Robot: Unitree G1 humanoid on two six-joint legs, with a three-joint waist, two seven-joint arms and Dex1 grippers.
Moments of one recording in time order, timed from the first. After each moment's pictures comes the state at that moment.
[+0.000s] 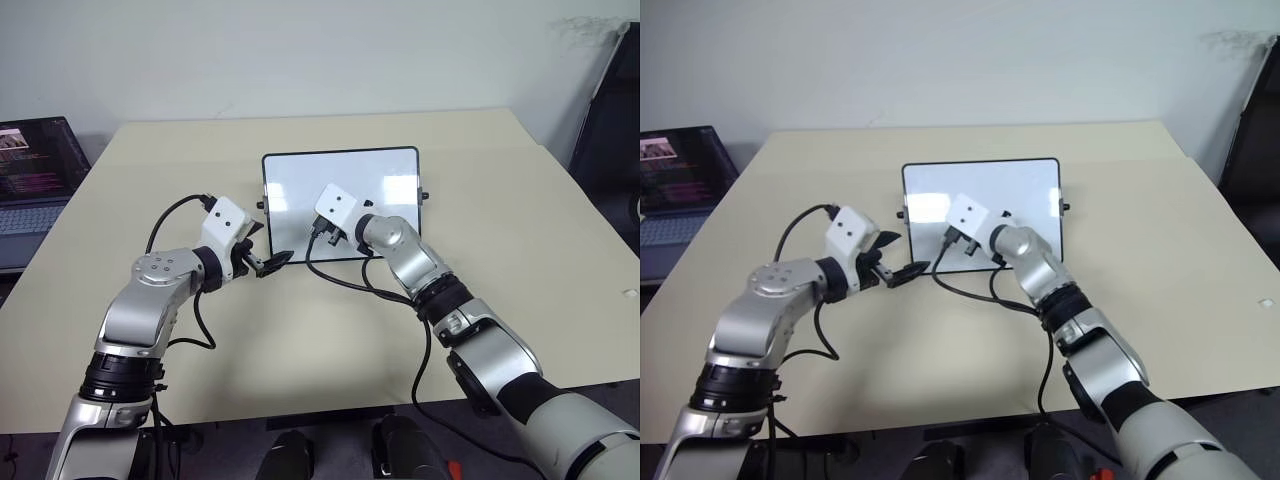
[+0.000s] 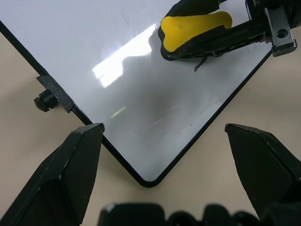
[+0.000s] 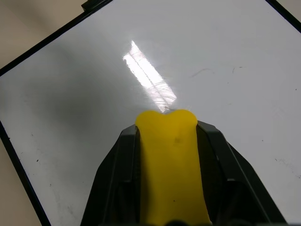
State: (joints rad) left arm -0.44 0.64 0.00 -0.08 -0.25 0.58 -0.71; right arm -1.00 -0.06 0.35 0.70 -0.28 0.20 0.42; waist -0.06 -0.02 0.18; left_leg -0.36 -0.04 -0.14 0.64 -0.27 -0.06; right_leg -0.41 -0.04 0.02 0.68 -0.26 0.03
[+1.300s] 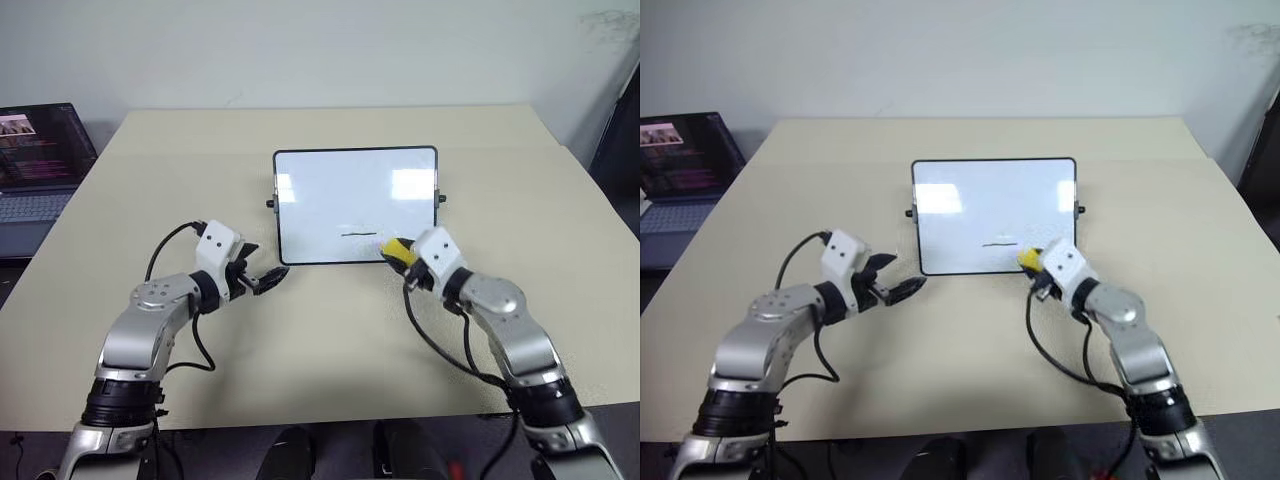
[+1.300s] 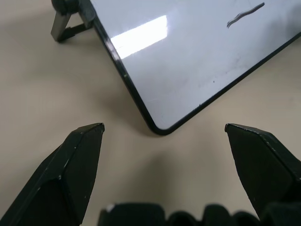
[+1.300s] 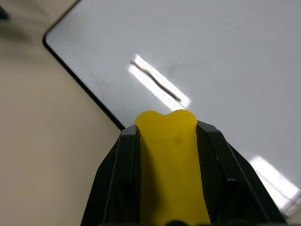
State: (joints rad) left arm -0.29 0.59 0.07 -0.11 -0.31 0.58 -0.67; right arm -0.27 -0.39 0.15 -0.20 -0.08 0.27 0.54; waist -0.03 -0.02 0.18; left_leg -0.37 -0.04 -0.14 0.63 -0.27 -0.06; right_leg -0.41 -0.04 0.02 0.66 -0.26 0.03
